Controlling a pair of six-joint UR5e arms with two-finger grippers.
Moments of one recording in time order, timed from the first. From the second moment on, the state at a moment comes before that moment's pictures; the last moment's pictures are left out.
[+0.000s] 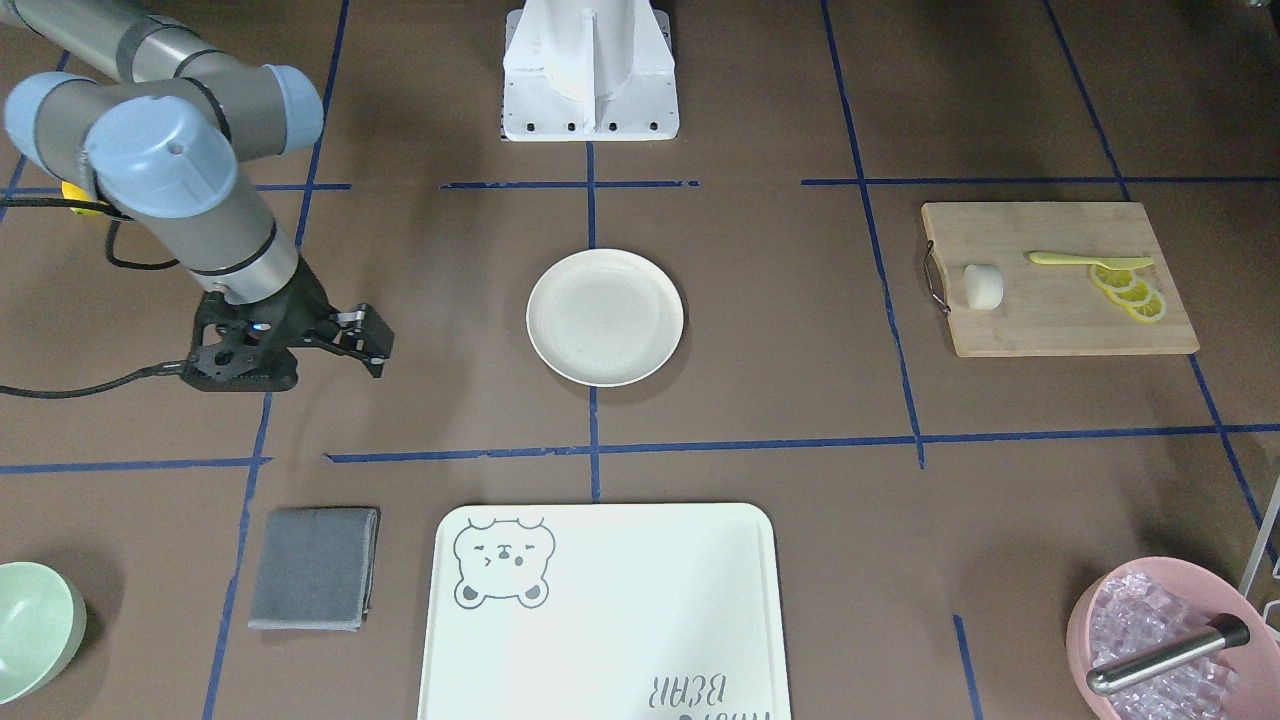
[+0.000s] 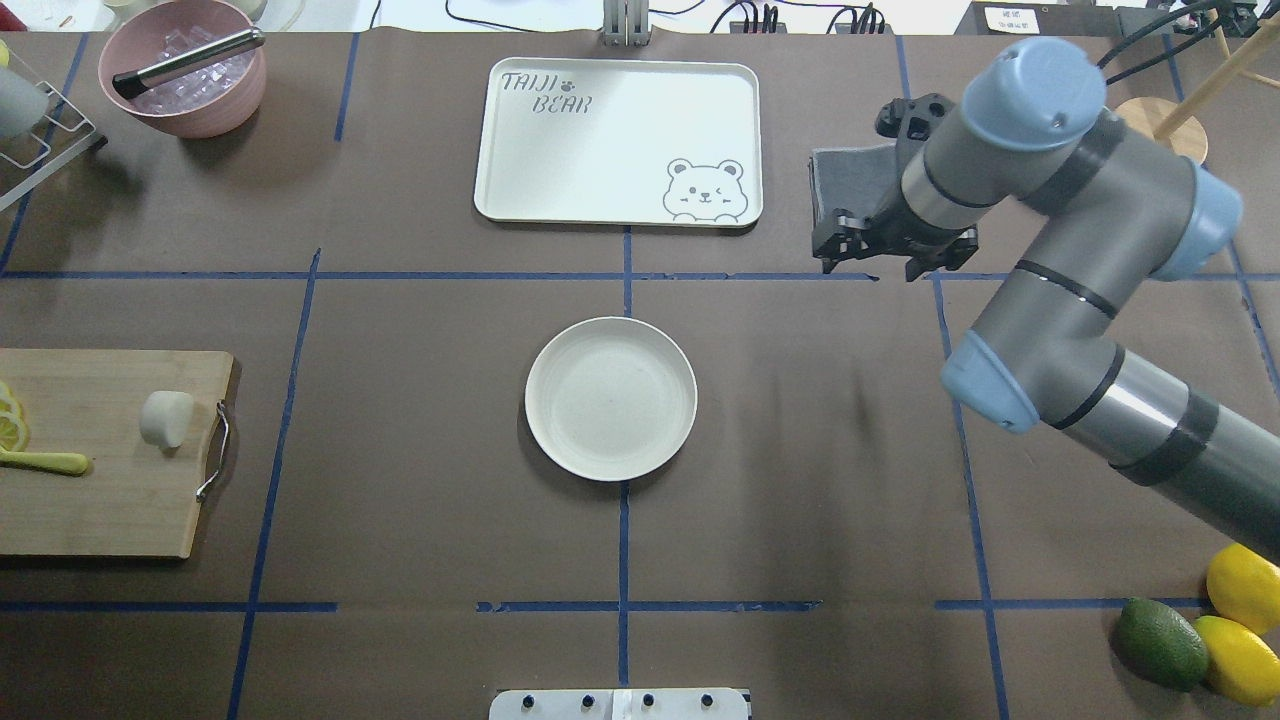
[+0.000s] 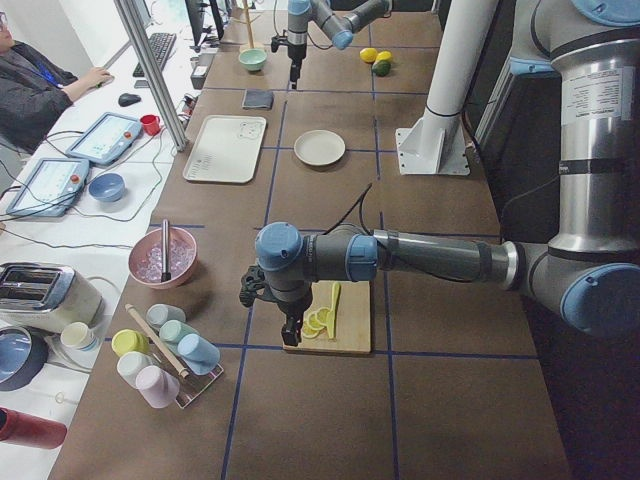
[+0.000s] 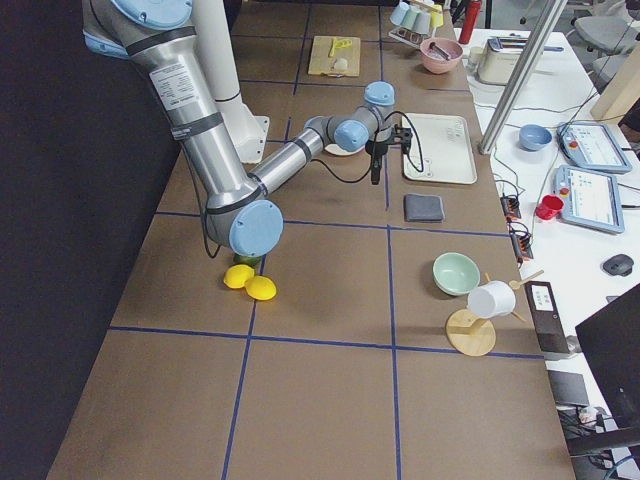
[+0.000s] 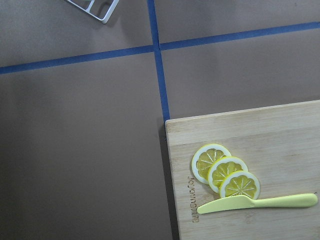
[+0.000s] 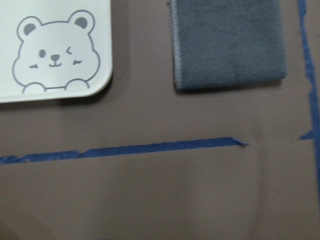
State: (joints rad) left arm -1.53 -1.47 -1.76 -1.44 -2.36 0.14; right arm 0.87 -1.15 1.74 -1.50 2.09 0.95
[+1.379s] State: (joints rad) left arm -1.53 -1.52 -1.76 -1.52 -2.36 0.13; right arm 1.56 -1.65 1.82 -1.72 2.30 -0.15
